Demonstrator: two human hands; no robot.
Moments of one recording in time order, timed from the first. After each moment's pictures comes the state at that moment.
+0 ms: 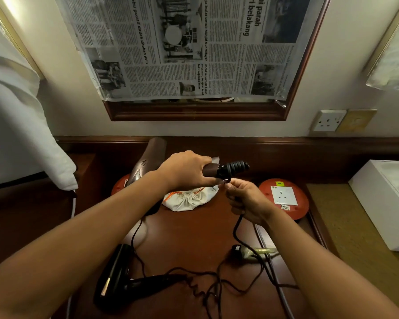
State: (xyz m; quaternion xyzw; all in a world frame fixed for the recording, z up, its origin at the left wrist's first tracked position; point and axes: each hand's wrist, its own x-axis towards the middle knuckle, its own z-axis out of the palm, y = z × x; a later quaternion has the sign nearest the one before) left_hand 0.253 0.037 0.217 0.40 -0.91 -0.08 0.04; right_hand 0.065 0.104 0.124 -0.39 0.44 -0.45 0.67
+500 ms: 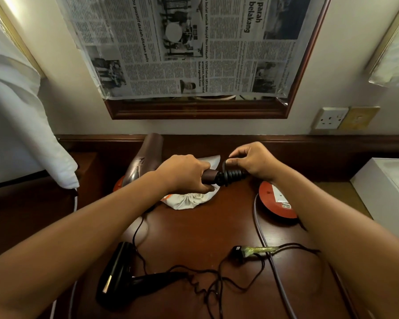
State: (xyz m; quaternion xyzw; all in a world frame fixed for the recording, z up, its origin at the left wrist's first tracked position) left_hand 0.256 0.038 0.208 0.39 -0.92 0.00 -0.04; right_hand 0.046 0.059 0.197 -0.65 0.61 -0.31 0.33
